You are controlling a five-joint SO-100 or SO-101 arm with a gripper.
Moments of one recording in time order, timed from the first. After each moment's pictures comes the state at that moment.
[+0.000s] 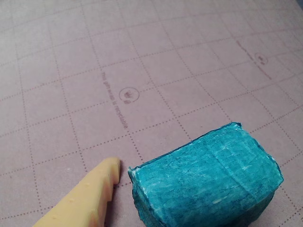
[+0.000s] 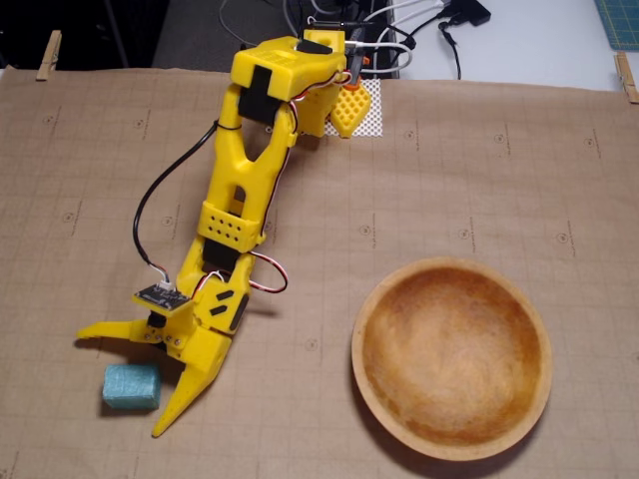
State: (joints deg) arm 20.5 36.7 89.2 -31.7 95.8
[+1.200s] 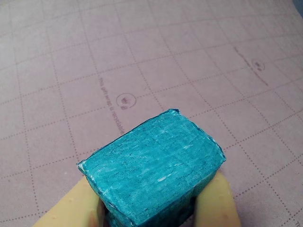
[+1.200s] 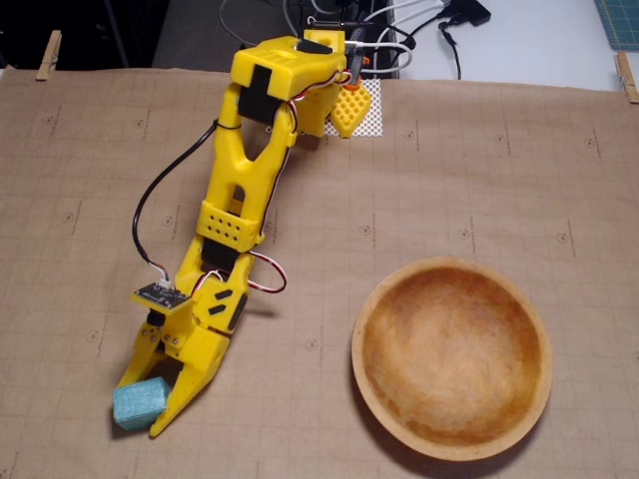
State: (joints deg) arm 20.5 36.7 89.1 -32.3 95.3
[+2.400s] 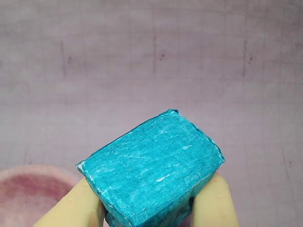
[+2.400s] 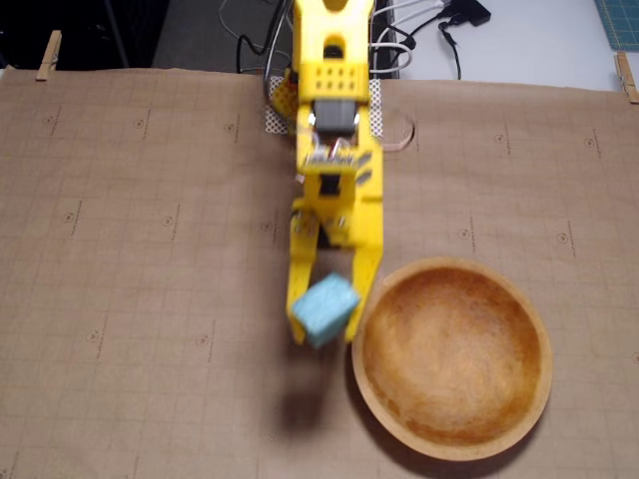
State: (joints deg) arm -4.2 110.8 131.2 -0.6 95.7
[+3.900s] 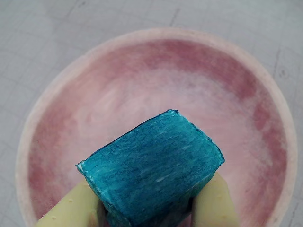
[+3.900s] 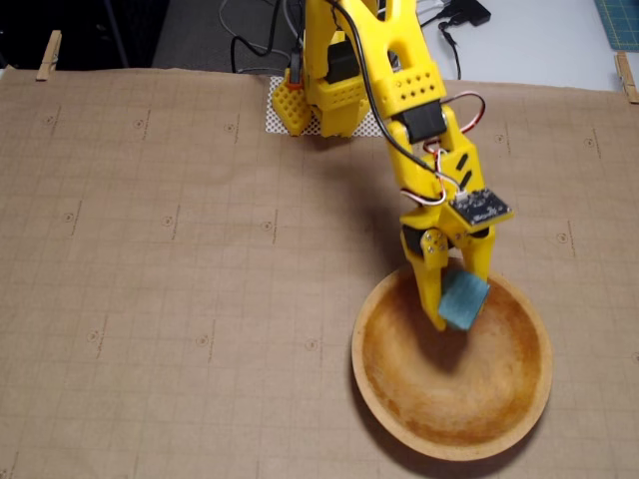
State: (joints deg) arm -26.4 92.2 122.3 12.7 95.8
